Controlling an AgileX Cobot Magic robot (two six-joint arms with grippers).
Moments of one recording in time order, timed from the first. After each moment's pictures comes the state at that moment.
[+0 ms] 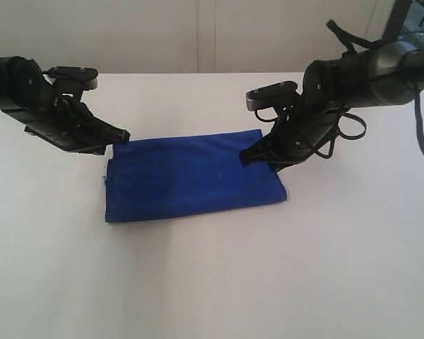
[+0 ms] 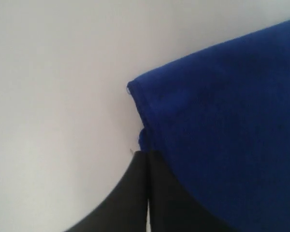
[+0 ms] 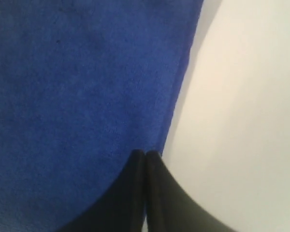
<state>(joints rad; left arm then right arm) -0.30 1.87 -1.18 -0.21 0.38 0.13 0.22 2.02 -1.32 0.09 0.55 -0.10</state>
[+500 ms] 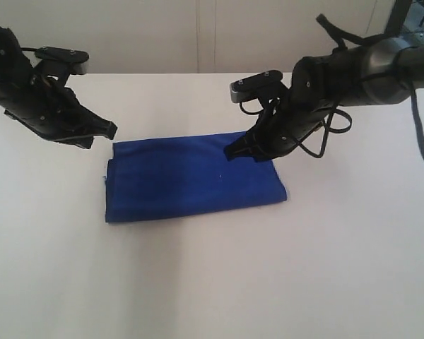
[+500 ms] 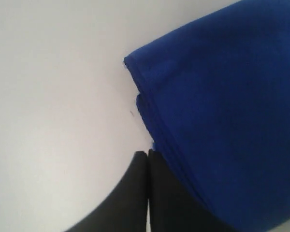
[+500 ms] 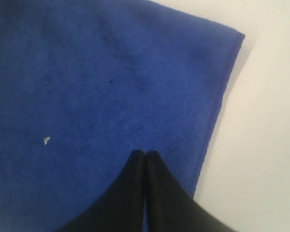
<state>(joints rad) -0.30 1.72 -1.17 -0.15 0.57 0.15 0.27 2.00 -1.32 0.11 0.47 -0.14</state>
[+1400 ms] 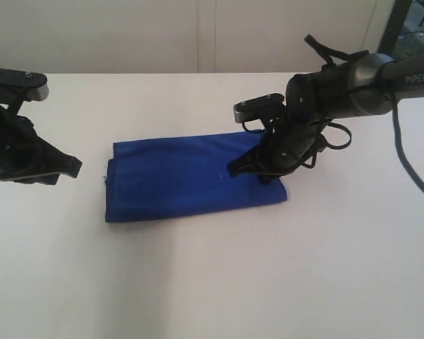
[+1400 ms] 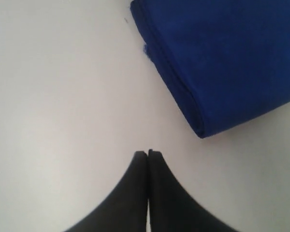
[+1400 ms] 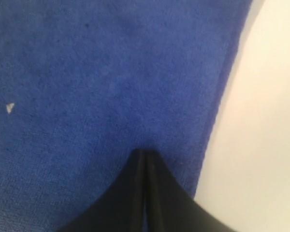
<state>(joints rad) -0.30 1.42 -0.86 -0.14 0.60 0.12 0.27 2.05 -1.32 0.05 0.55 -0.02</state>
